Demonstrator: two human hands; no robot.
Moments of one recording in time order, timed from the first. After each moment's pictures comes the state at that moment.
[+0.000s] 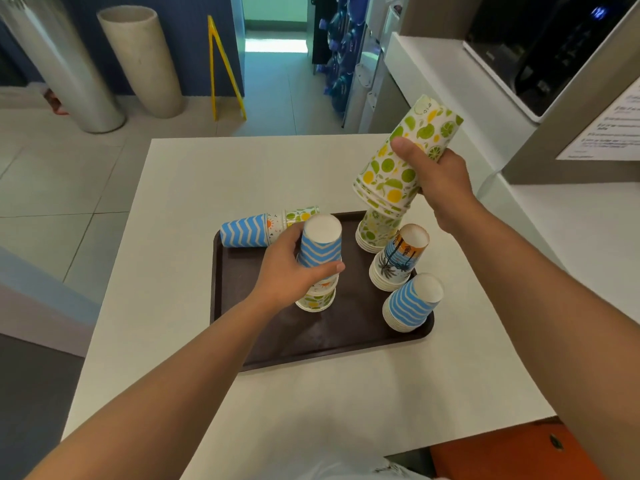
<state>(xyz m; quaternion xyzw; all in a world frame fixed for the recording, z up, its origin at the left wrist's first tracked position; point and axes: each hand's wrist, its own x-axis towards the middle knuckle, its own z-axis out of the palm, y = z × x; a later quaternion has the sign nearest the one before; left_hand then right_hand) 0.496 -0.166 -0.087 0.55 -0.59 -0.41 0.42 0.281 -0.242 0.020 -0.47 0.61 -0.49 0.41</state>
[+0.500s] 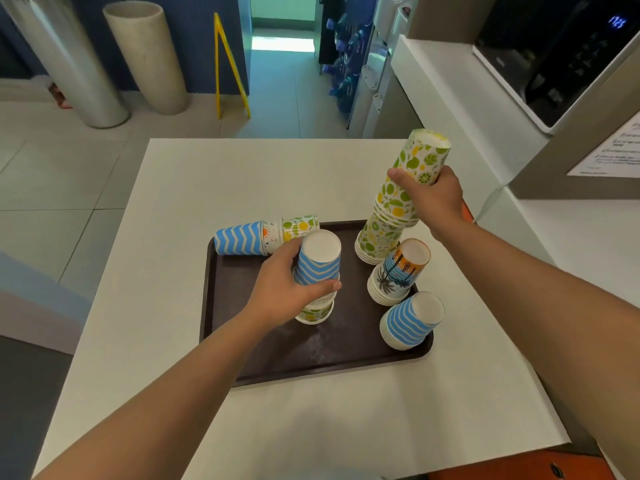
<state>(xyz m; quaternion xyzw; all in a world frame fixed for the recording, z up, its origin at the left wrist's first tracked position) 0.492 -0.170 -0.090 0.55 -0.59 -0.42 0.40 0.260 -0.290 -0.024 -0.47 0.69 -0.45 0.32</state>
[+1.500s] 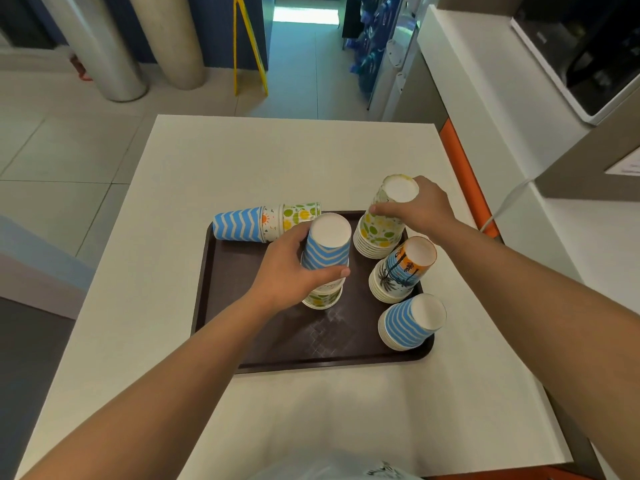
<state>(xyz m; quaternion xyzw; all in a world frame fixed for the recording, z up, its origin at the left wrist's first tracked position) 0.471 -0.187 -0.089 0.56 -0.59 -0.42 0.40 0.249 -0.311 -0.065 -0.60 0.71 -0.22 0.31</state>
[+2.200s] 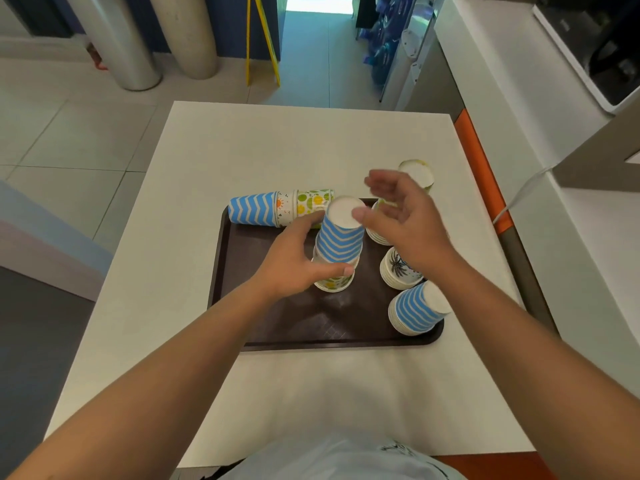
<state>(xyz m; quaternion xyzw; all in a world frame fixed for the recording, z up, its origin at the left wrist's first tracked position) 0.488 -0.181 -0.107 0.59 -0.61 -0.41 0.33 0.300 -0.216 -0.040 -0.65 0.49 -0.38 0.44</state>
